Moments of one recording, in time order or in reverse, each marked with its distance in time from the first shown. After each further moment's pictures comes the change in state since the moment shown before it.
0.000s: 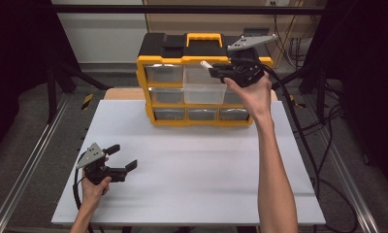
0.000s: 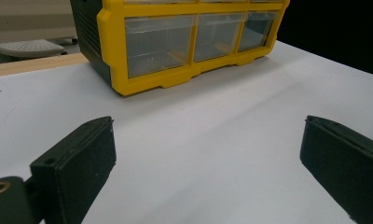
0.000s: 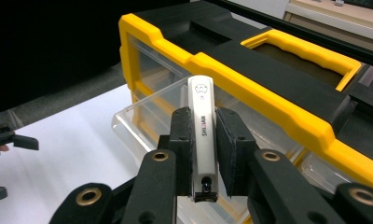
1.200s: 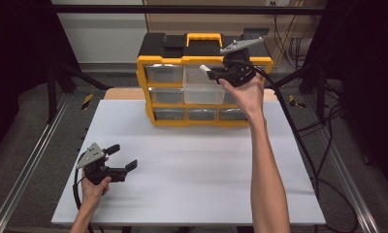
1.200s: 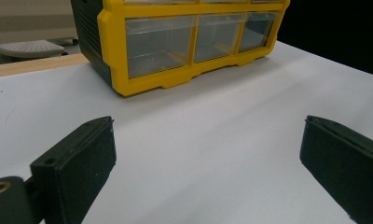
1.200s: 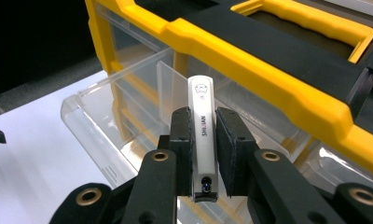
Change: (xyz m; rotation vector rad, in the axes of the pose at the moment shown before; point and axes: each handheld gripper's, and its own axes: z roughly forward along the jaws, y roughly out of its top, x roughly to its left) left arm 0.000 0.000 0.000 -0.002 0.002 -0.001; right arm -0.010 -0.011 0.032 0.076 -0.036 0.014
